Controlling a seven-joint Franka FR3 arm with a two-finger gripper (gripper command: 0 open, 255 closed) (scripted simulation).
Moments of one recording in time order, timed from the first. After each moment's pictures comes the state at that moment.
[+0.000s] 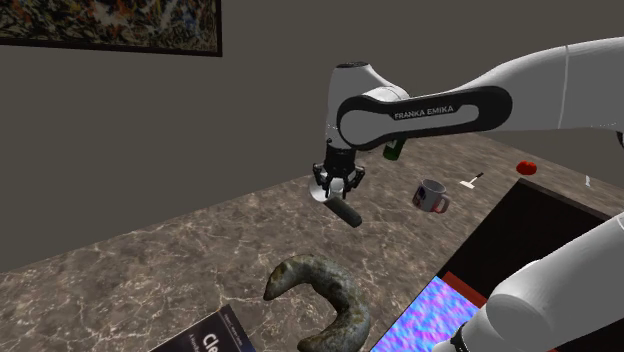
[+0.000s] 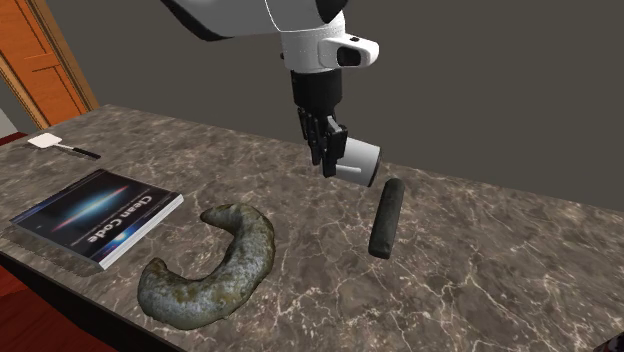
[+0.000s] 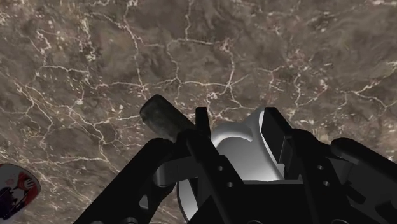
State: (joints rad) arm -0.22 -0.21 0.42 -2.19 -0.03 1.94 0.98
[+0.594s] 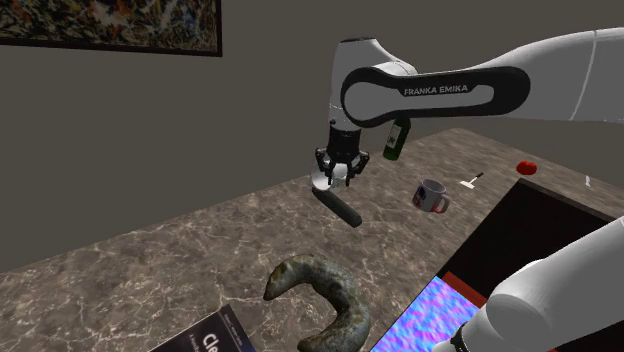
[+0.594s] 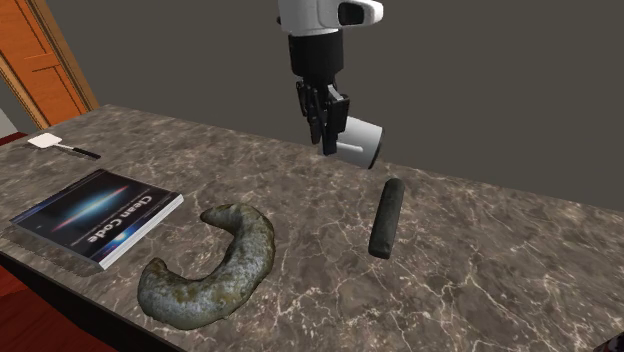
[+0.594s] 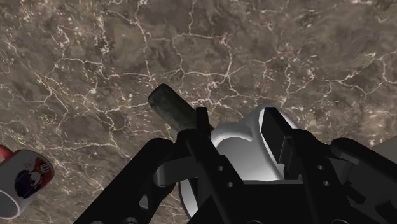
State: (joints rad) arm -0.22 -0.23 0.41 -2.10 -0.02 1.82 0.97
